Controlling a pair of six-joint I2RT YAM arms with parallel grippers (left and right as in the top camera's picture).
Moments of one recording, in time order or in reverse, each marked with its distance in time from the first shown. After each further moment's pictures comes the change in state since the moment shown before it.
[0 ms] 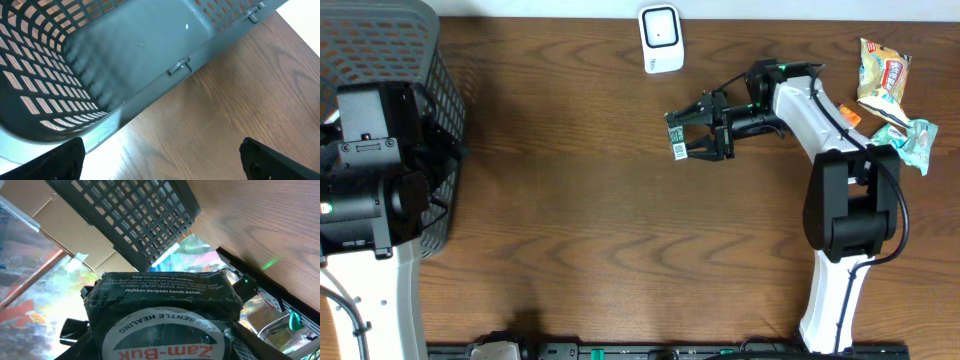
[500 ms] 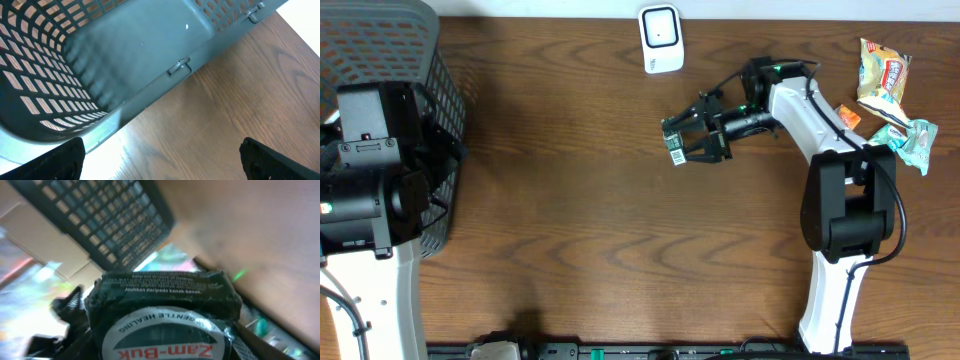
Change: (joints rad) left arm 0.000 0.000 0.000 0.000 0.000 0.000; right arm 0.018 0.000 0.000 0.090 0.140 0.005
